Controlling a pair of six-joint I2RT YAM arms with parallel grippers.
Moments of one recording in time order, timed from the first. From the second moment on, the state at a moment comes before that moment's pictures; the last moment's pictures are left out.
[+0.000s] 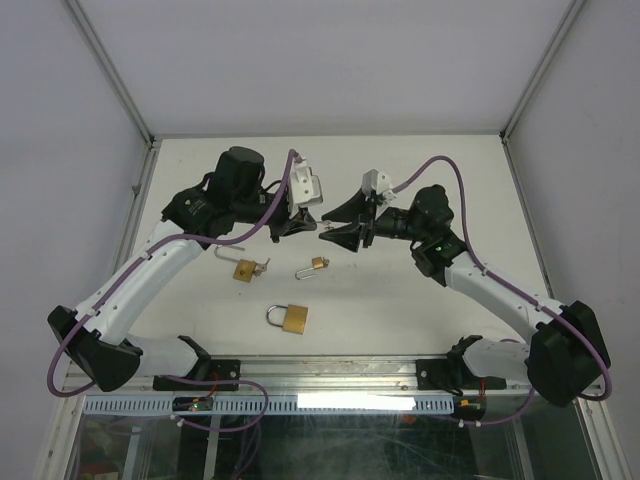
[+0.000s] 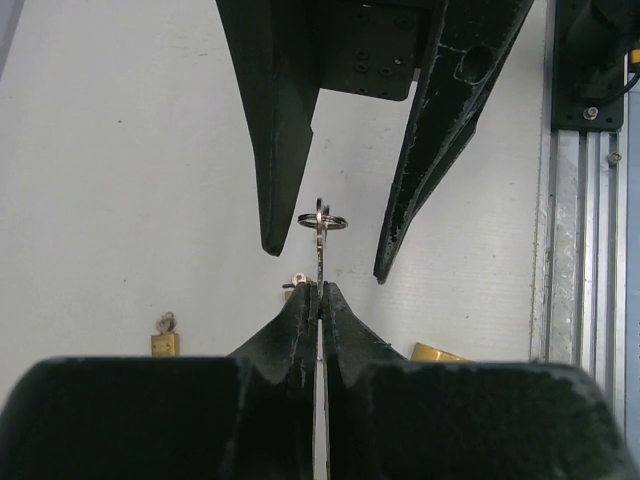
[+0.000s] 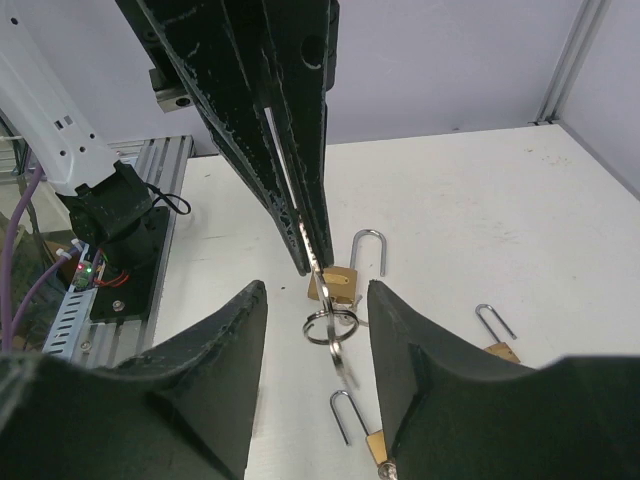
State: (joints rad) left arm -0.66 1.30 1.42 -0.73 0.60 0.52; right arm 0.61 1.21 0.80 0.51 -0.84 0.08
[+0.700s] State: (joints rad) left arm -0.64 1.28 1.41 -0.70 0.69 0.50; right arm 0.61 1.20 0.79 0.53 -0.87 0.11
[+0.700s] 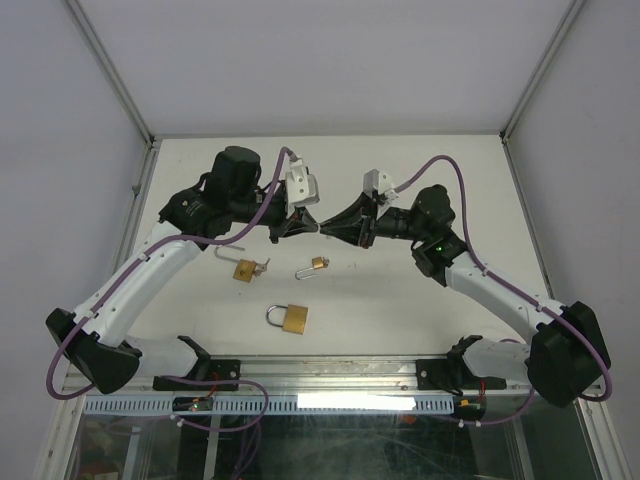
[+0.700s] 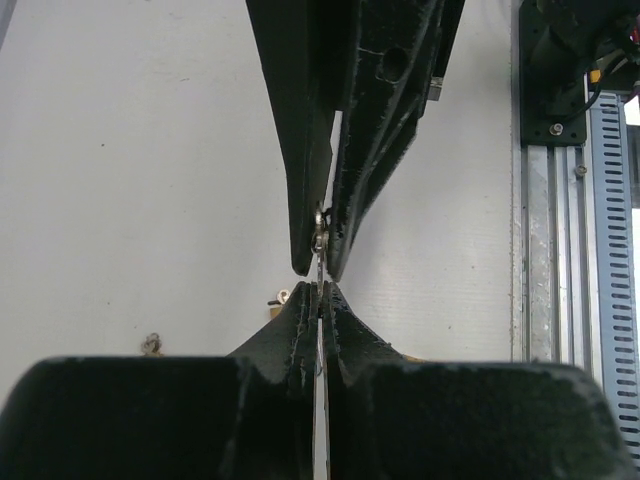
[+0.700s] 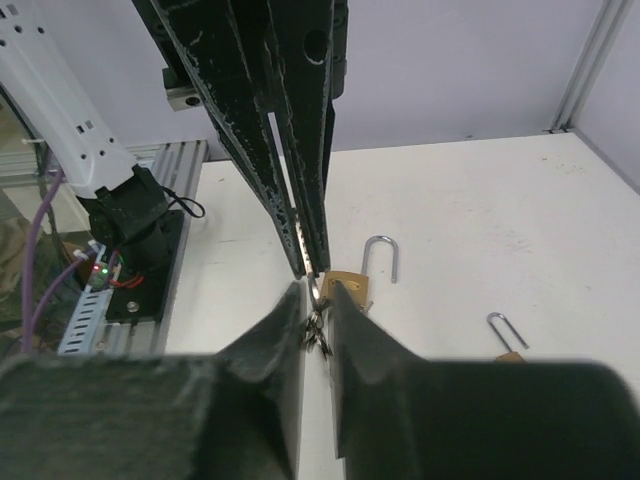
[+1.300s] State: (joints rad) left arm -0.62 1.28 1.37 -0.68 0.71 0.50; right arm 0.59 1.20 0.84 0.44 -0.91 0.12
